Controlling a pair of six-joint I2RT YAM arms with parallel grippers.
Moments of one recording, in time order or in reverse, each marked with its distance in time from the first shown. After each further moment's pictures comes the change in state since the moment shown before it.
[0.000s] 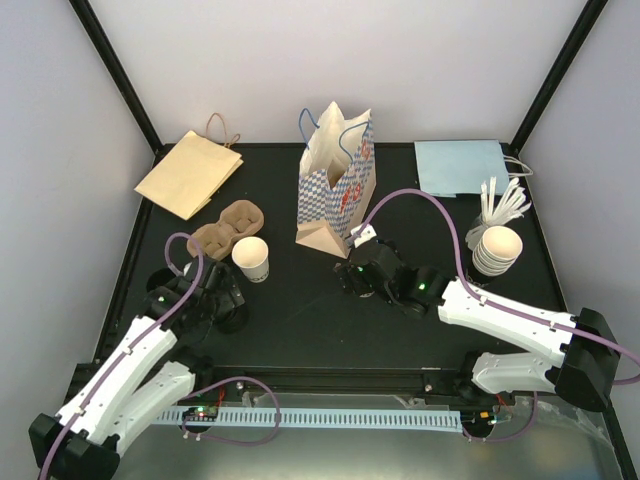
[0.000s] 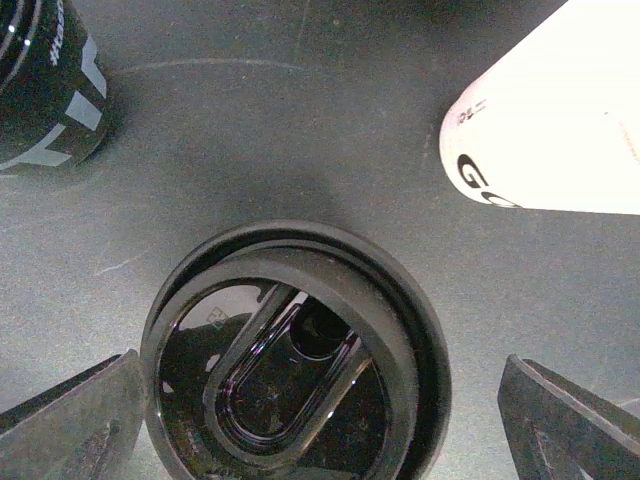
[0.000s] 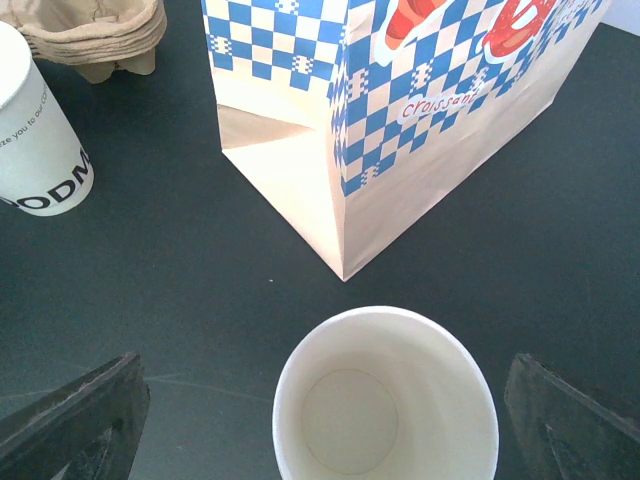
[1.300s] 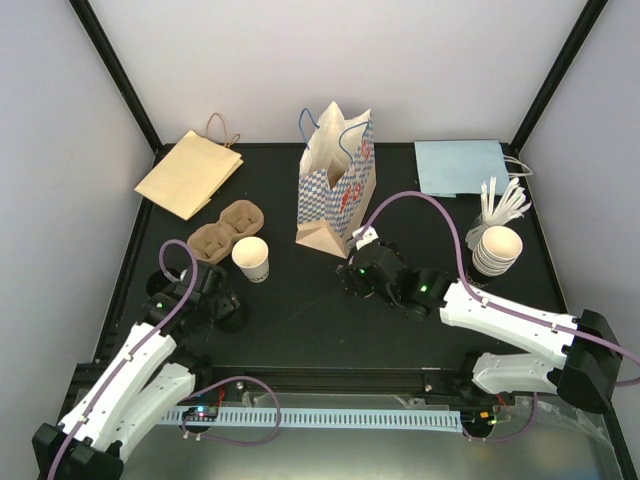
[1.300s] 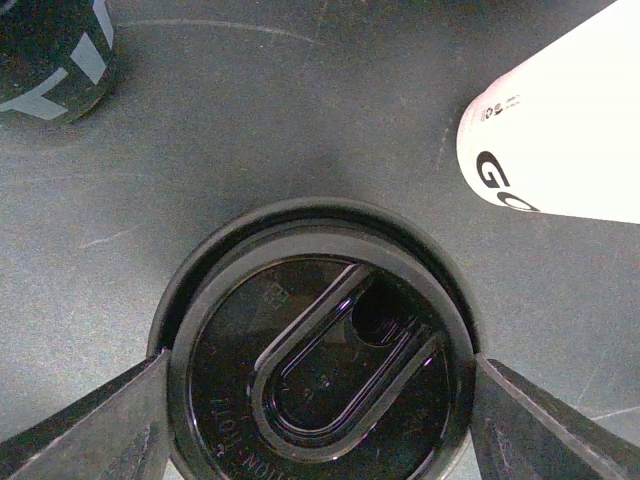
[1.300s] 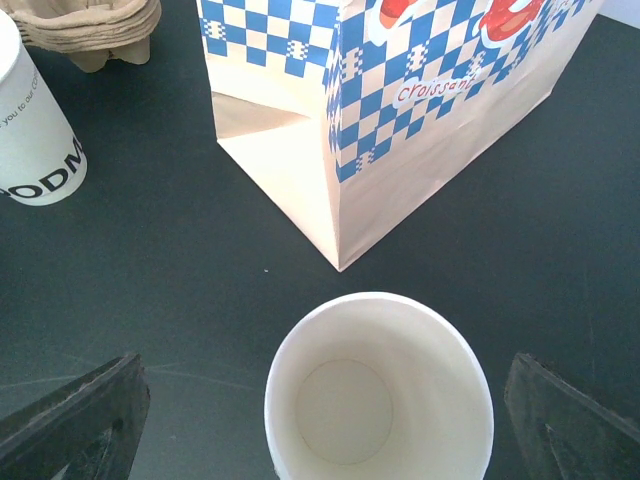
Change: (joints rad) left arm 0.041 -0.063 -0.056 0.019 0.045 -0.060; right arm 0.000 -0.015 -0.023 0.000 0.001 0.000
